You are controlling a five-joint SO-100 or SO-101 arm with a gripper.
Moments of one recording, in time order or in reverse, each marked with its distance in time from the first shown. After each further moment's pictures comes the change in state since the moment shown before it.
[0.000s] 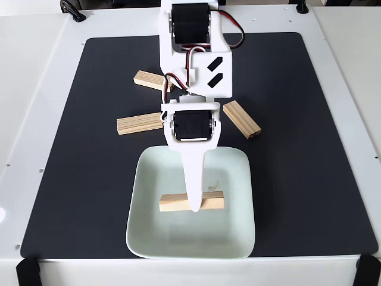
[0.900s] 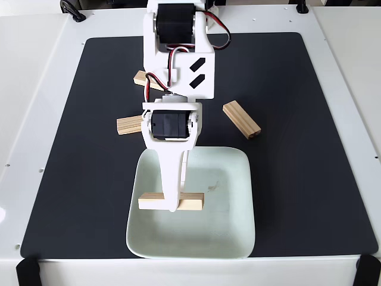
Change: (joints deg) arm 3.0 0.0 -0.1 0.0 3.5
